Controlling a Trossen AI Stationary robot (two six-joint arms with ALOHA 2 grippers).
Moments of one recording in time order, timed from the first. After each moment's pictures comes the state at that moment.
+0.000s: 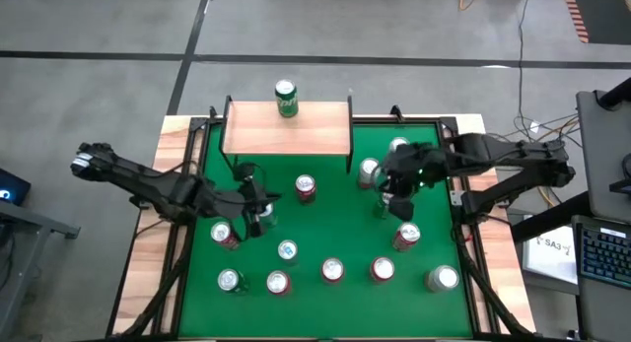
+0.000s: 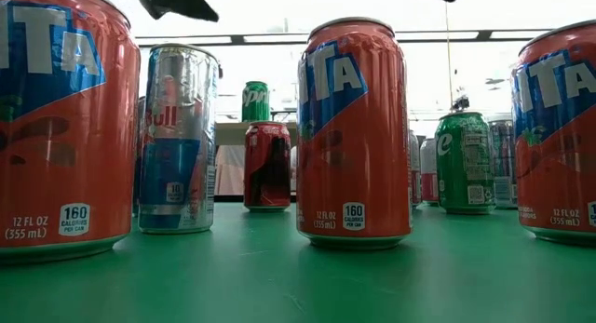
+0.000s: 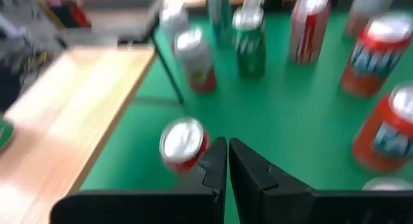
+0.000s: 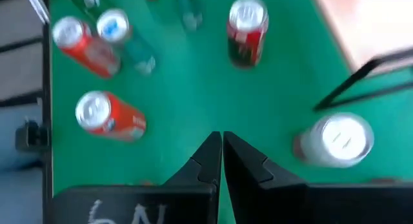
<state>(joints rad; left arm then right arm) -0.32 1.13 0.98 -0.51 -0.58 -0.20 0.09 1.27 1.46 -1.08 0.03 0.34</state>
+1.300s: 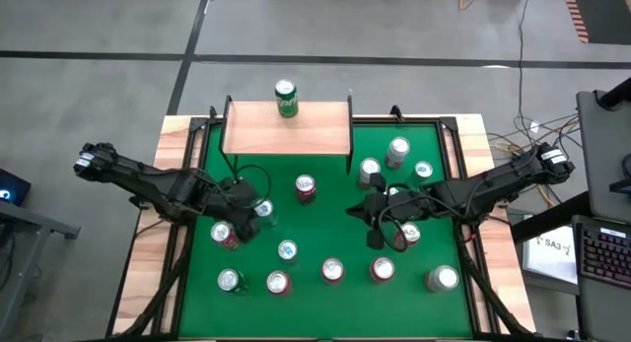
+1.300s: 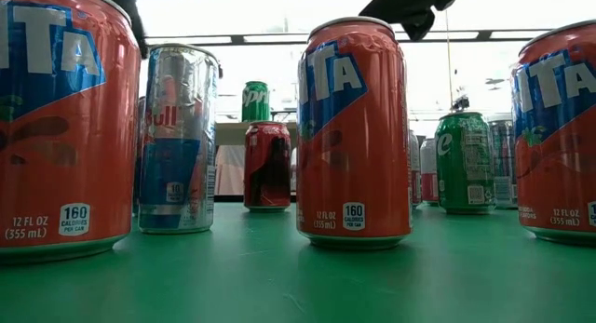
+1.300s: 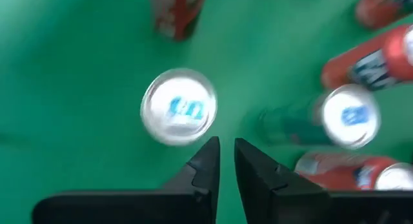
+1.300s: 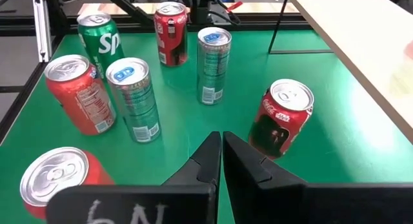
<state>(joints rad) -0.32 1.17 1.09 -1.02 -0.26 -0.90 0.27 1.27 0.91 -0.13 0.32 0.15</state>
